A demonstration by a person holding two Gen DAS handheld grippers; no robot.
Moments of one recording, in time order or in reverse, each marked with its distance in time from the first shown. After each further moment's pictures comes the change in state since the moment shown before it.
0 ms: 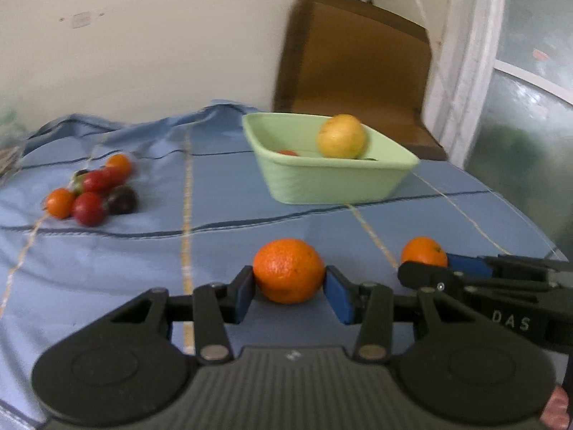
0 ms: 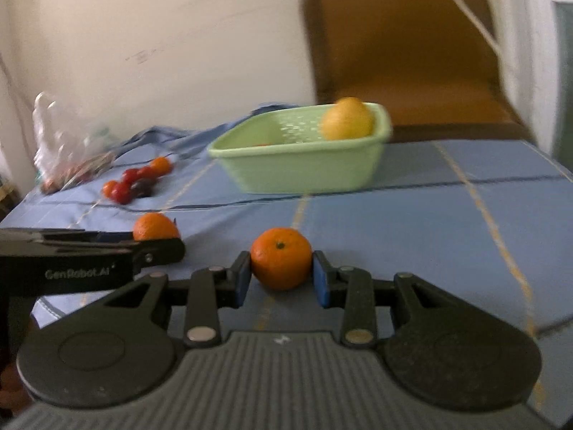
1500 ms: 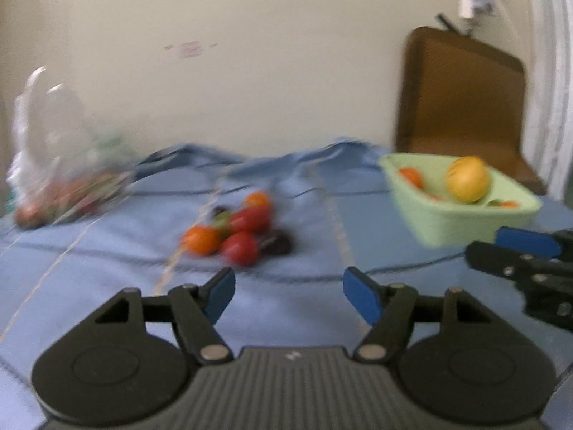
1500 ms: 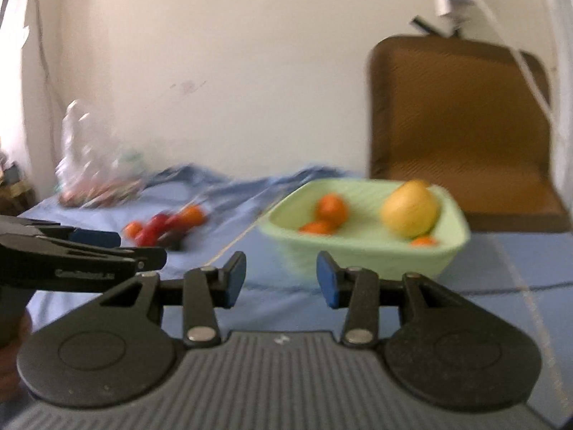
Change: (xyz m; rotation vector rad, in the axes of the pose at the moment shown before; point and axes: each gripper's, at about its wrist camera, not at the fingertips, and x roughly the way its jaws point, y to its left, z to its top) left arm -0.019 0.066 0.012 -0.046 -0.098 0.359; right arm 0.039 0.057 0.029 -0.179 -0.130 0.108
